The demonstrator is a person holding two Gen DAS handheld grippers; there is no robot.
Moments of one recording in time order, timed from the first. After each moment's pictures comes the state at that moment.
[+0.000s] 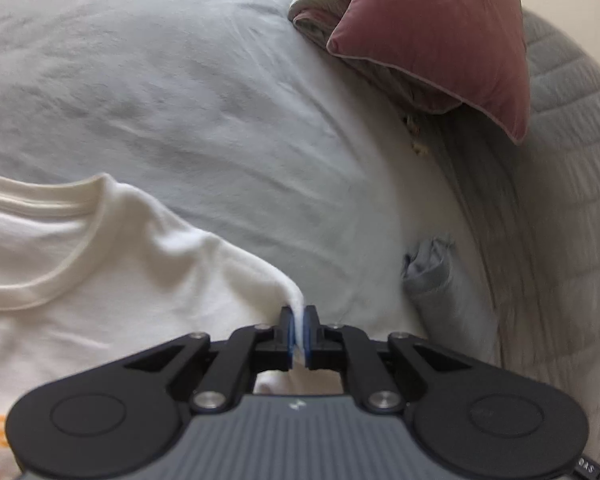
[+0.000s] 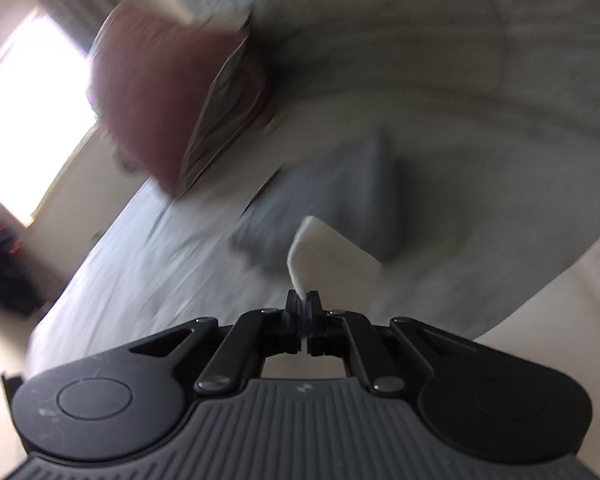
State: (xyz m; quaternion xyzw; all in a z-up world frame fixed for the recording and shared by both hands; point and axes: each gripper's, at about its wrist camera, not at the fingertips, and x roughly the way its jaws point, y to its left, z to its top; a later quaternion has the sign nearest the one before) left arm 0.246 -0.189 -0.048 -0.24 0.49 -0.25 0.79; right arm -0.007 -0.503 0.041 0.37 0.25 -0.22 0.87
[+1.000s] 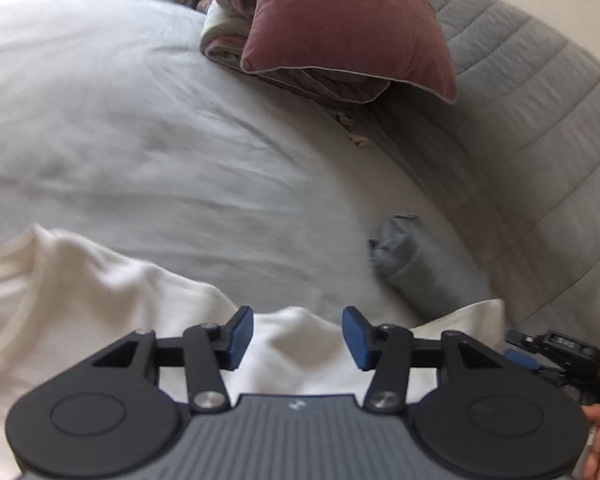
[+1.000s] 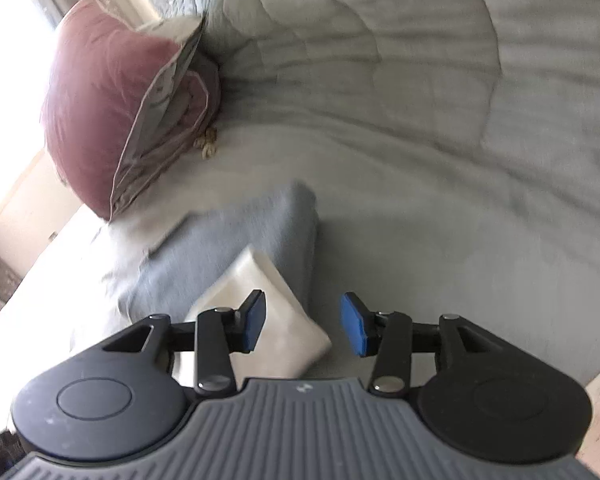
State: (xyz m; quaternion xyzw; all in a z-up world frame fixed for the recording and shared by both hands) left arm 0.237 -0.201 -0.040 -0.14 0.42 -0.34 0.83; right arm 0.017 -0.590 -0.011 0.33 0.27 -0.23 0.88
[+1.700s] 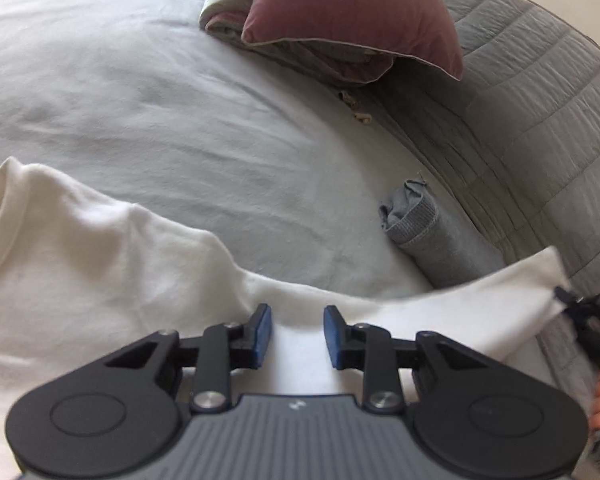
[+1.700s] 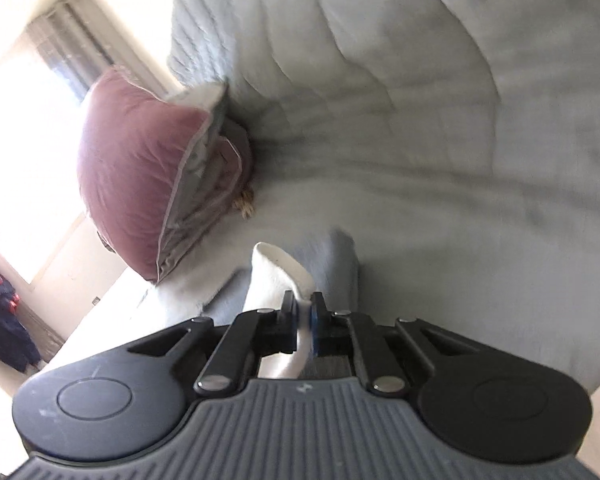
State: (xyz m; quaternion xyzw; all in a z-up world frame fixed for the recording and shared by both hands) left arm 0.218 -0.223 -0.086 -0.13 0.40 -0.35 0.83; right arm -0.001 -0.573 0.025 0.34 0.15 -0.22 0.90
